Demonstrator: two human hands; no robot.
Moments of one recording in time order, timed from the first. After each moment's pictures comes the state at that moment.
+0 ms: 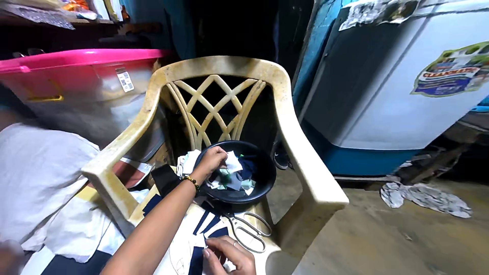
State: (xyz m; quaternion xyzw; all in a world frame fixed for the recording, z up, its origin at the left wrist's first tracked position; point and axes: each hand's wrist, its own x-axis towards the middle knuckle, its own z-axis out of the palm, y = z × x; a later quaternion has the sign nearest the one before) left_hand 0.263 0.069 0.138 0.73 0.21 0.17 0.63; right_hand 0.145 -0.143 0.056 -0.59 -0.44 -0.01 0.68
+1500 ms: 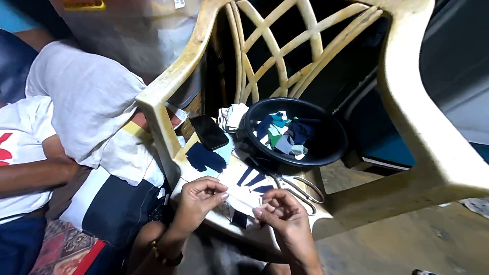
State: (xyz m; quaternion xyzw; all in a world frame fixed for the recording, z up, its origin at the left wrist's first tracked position) left_hand 0.005 0.020 0.046 0.64 0.07 0.43 0.63; right_hand 0.144 -0.132 0.037 -0.46 -0.35 0.25 0.78
